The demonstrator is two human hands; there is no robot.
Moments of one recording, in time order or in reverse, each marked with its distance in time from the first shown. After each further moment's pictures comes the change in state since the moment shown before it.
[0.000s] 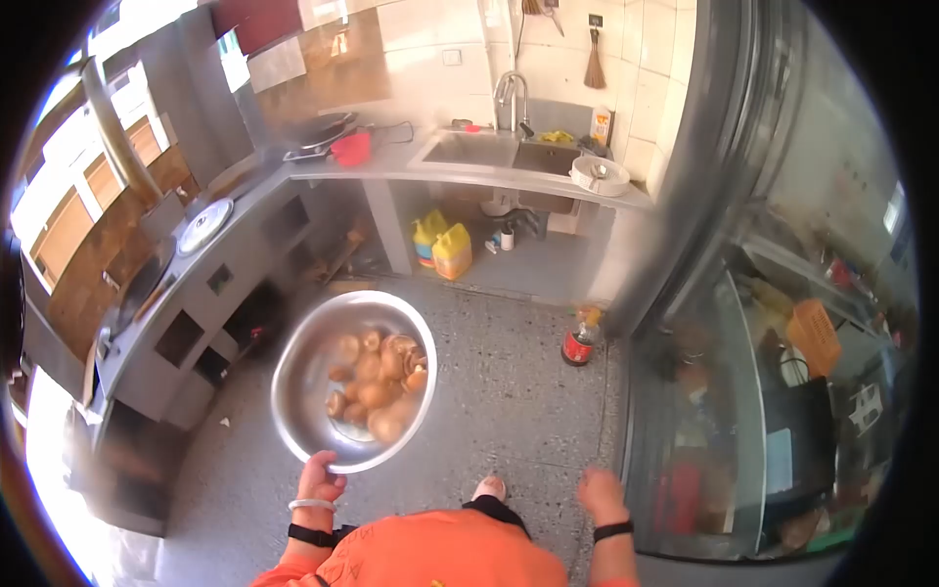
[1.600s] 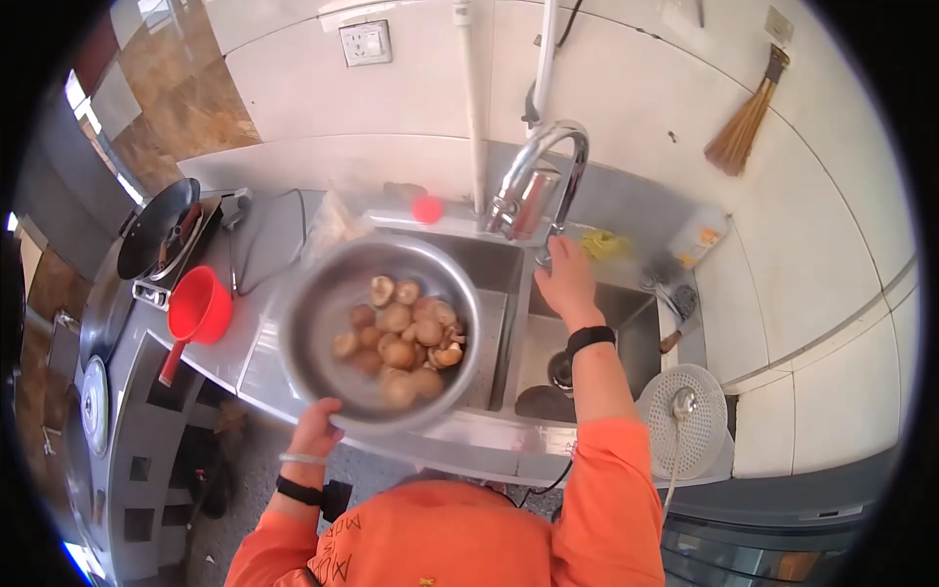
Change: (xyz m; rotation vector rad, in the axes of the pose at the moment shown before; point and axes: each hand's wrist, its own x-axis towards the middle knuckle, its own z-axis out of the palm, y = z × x) left_hand 0.633 0.266 0.770 0.333 -0.085 -0.025; right_hand 1.118 -0.345 -0.384 0.034 0.743 -0.509
